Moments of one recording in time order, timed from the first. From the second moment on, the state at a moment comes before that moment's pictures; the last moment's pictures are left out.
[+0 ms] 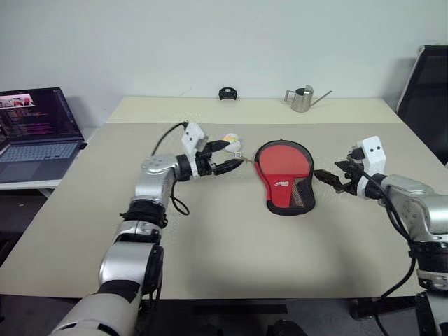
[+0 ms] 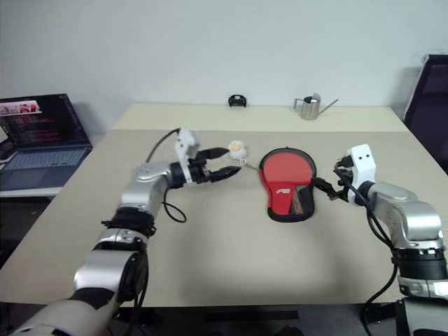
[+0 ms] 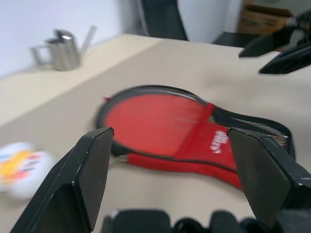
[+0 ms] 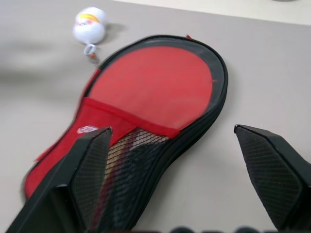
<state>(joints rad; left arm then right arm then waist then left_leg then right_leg) -0.96 0.37 0.09 0.73 -0.17 0.05 -1.09 -0.61 -0.63 -0.11 0.08 0.42 0.79 0.52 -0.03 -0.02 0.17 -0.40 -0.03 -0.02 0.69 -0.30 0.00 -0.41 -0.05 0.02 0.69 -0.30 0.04</state>
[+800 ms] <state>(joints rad) -0.83 0.41 0.06 0.40 -0.24 0.25 -1.03 -0.82 -0.48 0.03 0.66 0.13 0.49 0.55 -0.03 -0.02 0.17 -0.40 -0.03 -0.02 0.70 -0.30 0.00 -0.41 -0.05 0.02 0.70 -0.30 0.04</state>
